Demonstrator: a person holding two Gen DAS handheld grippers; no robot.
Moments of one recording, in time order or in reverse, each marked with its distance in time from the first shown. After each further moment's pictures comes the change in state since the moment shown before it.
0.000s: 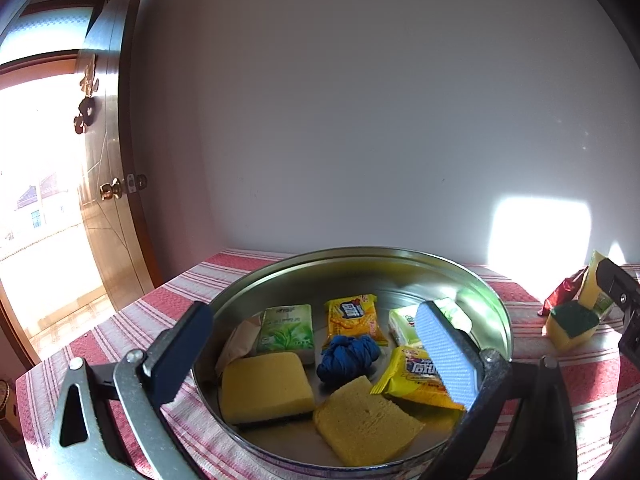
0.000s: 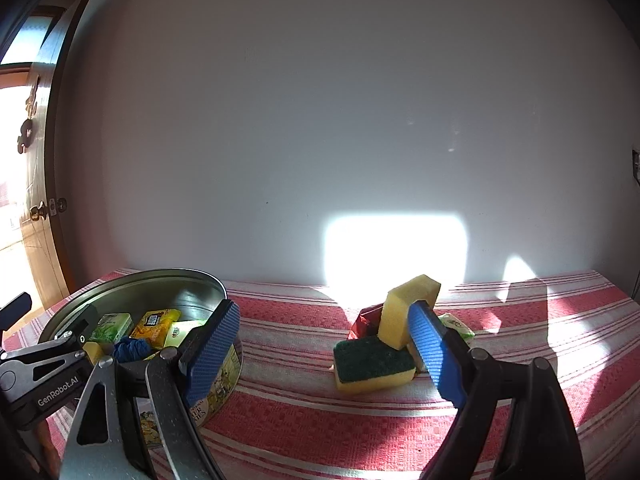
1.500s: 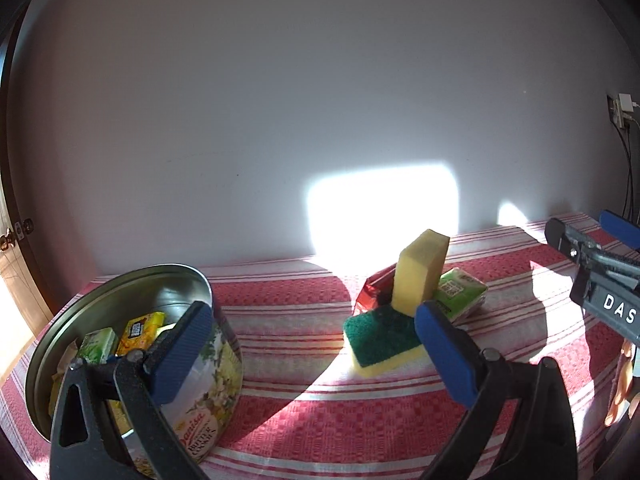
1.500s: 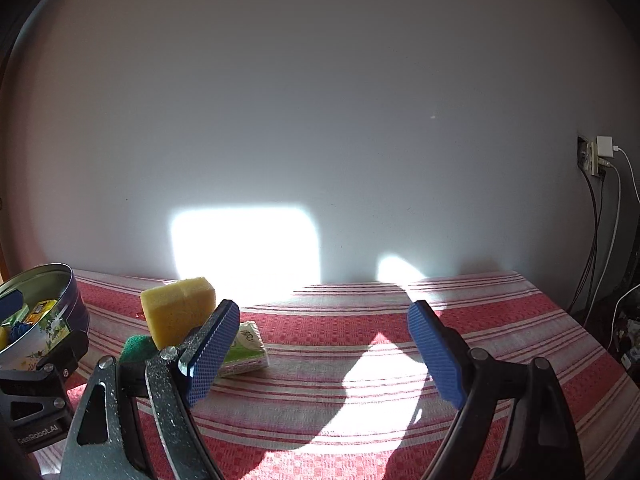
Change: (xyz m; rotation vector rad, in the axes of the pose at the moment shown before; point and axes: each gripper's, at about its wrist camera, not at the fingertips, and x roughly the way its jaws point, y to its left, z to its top) left arm -0.015 -0.191 0.010 0.192 0.055 -0.350; right arm 0.012 -0.155 0.007 0.018 0.062 -0.219
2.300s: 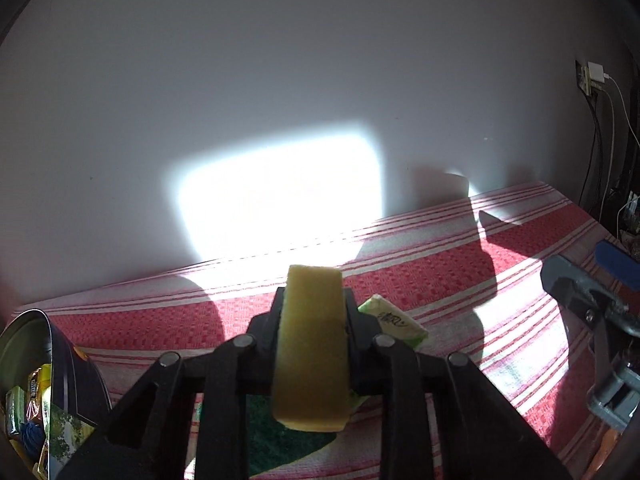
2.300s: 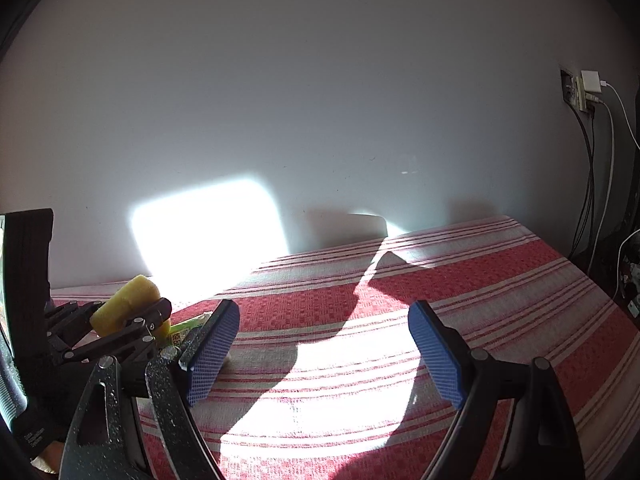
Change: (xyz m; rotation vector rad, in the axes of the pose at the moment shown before) left arm 0.085 -0.062 0.033 0.084 0.143 -0.232; right arm 0.040 -0.035 -0.004 0.146 0.149 -0.029
